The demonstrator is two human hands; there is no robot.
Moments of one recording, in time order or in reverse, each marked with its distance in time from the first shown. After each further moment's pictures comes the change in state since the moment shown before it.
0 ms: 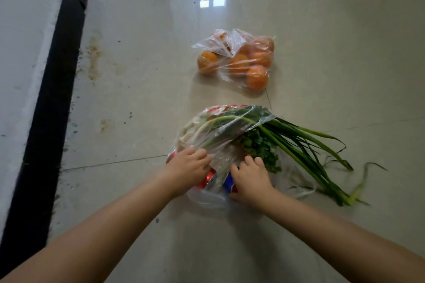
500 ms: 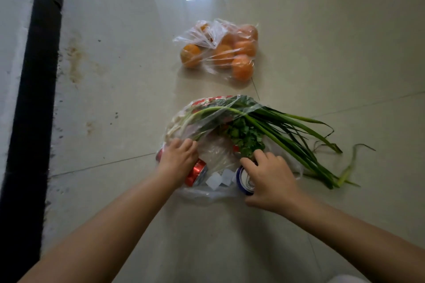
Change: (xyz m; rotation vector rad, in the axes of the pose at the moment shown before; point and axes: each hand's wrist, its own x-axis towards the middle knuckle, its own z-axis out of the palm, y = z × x) left_hand 0.023 0.007 0.004 0.097 -0.192 -0.189; right_hand -0.058 0.032 -0.019 0.204 0.088 0.017
